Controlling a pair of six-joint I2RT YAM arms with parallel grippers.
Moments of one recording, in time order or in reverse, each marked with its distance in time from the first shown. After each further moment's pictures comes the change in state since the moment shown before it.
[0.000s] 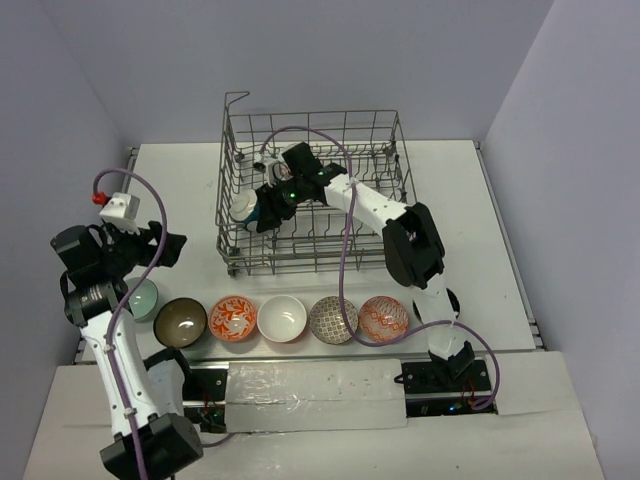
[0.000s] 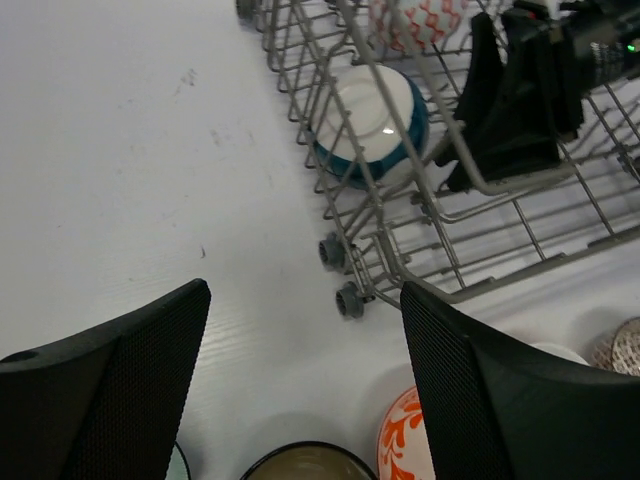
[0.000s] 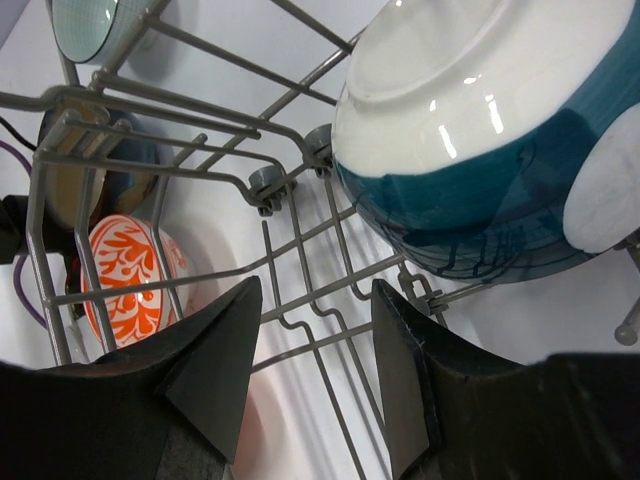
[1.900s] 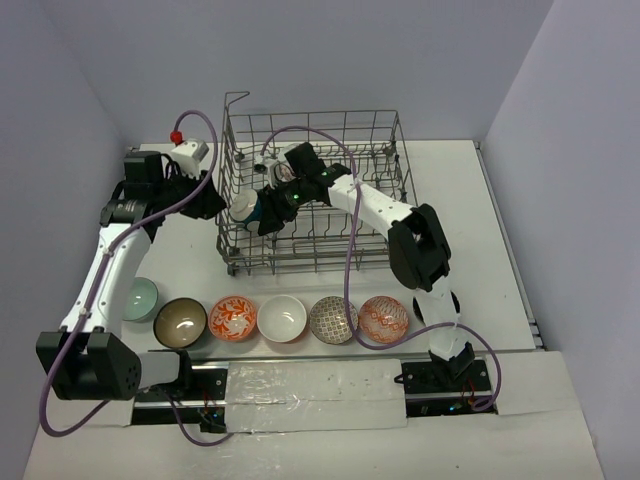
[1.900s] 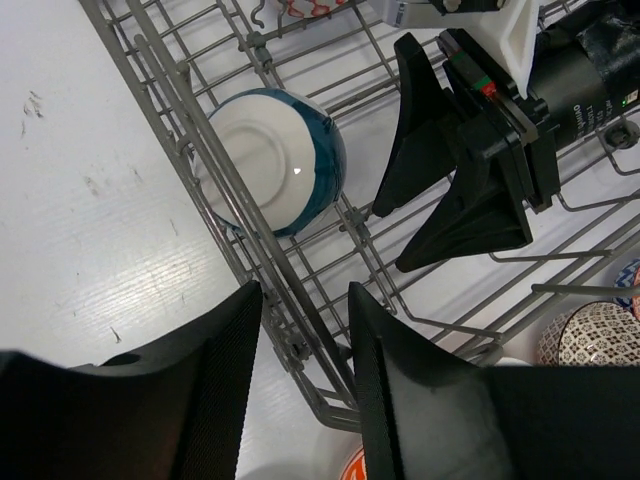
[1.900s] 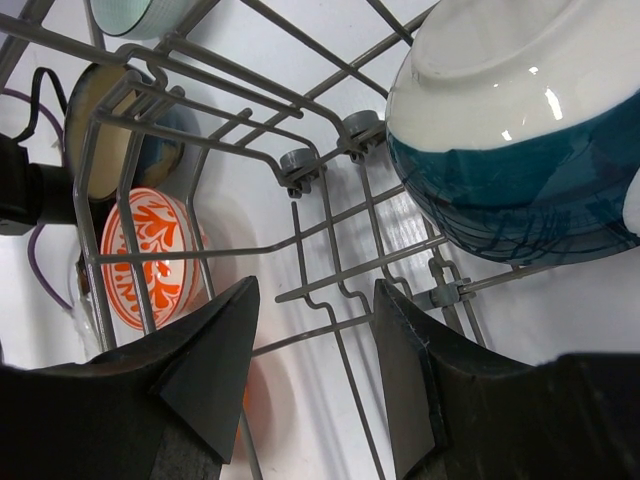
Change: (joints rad) left arm -0.557 0.525 0.417 -0.077 -0.314 -0.047; right arm 0.000 -0.056 -0.060 0.000 -0.052 -0.048
